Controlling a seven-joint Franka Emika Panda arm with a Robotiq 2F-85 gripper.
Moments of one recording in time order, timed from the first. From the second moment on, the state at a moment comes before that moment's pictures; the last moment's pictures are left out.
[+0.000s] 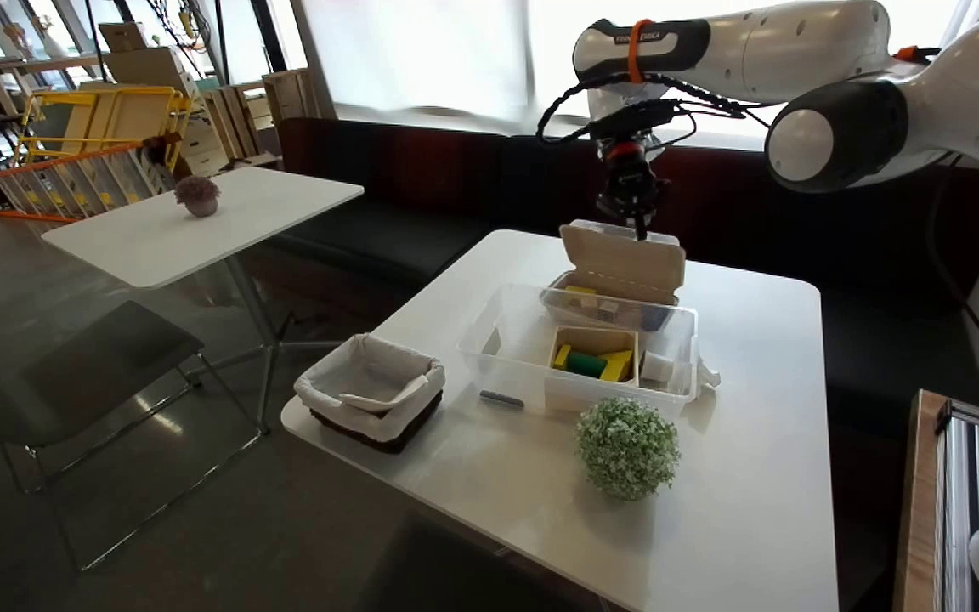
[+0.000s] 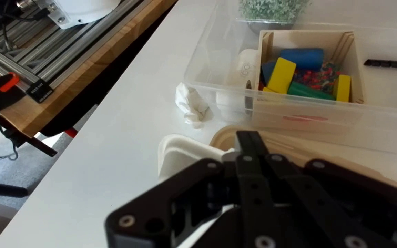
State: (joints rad) arm -0.51 1.23 0.01 -0.48 0.30 0.83 0.63
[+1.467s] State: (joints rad) arm -0.51 1.18 -0.02 -0.49 0.29 1.15 0.68
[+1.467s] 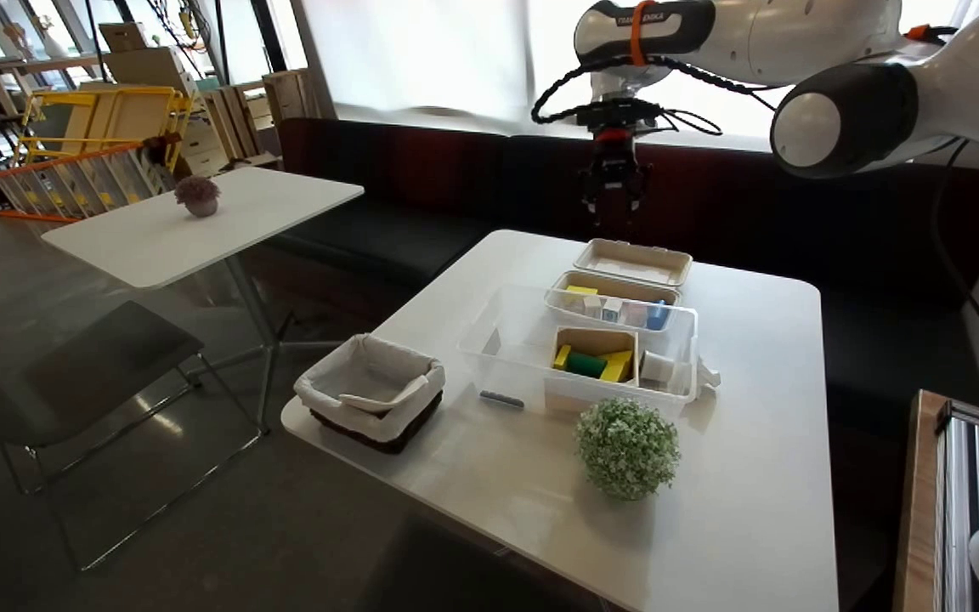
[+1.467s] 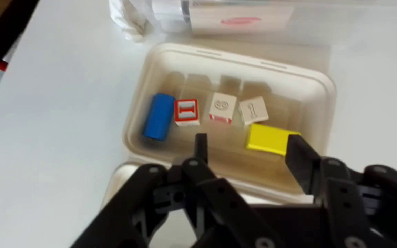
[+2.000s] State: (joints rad) arm -0.54 1.19 -0.03 -0.45 0.29 1.49 0.72
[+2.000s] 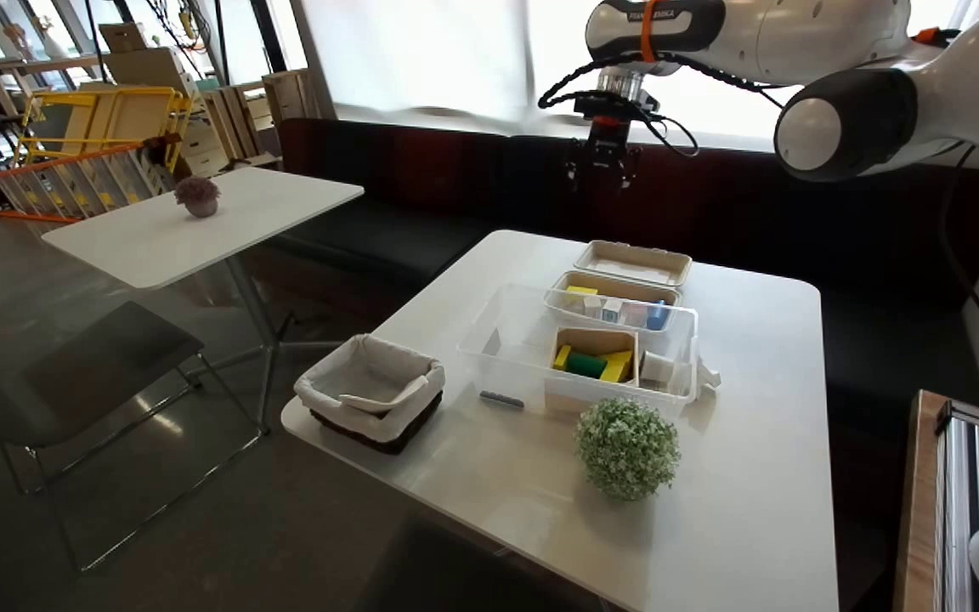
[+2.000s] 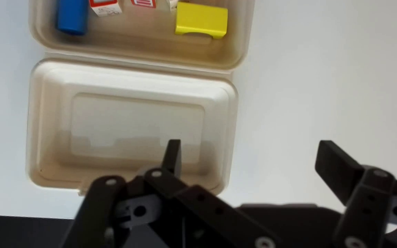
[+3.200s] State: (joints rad) arm -0.57 1.30 -0.08 -0.46 0.21 1.75 0.75
